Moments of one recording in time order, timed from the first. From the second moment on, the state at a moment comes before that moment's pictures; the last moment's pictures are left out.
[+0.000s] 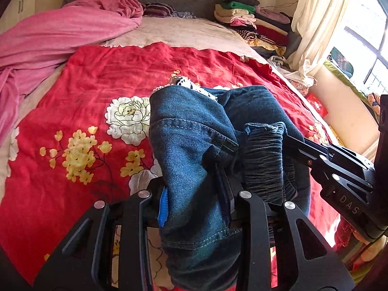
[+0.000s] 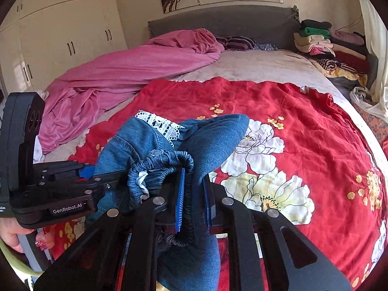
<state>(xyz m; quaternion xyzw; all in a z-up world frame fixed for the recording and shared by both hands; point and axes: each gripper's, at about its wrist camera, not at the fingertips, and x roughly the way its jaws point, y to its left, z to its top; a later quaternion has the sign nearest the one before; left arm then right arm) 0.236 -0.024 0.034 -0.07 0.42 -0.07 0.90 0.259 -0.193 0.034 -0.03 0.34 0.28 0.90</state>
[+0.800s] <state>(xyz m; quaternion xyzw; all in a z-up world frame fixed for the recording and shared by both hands) 0.261 -0.012 -0.019 -0.07 0.45 -0.04 0.89 0.304 -0.221 -0.049 0.00 0.44 0.18 0.88</state>
